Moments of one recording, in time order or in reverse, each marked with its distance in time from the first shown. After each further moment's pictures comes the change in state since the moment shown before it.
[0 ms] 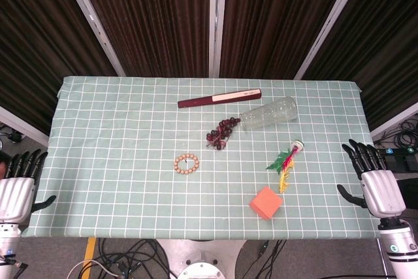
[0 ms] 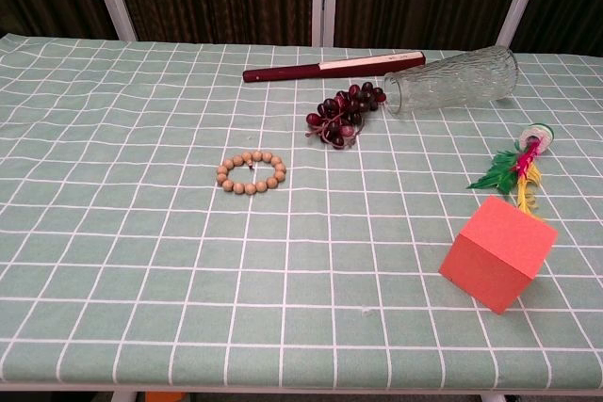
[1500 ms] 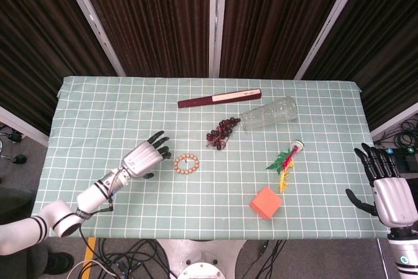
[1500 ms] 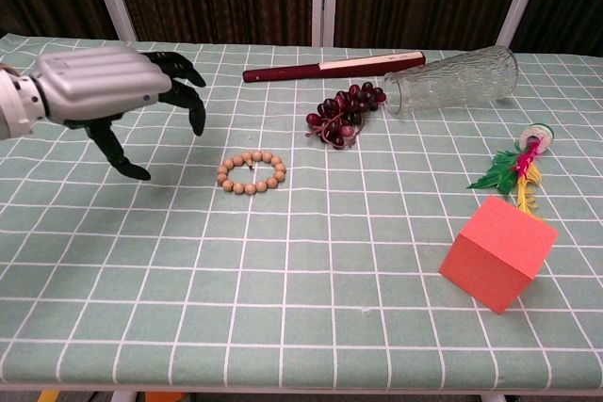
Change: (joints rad) left arm -0.656 -0.350 -0.036 0.340 0.244 -0.586 -0.044; right arm -0.058 0.017 -0.008 -0.015 -0.026 0.086 0.010
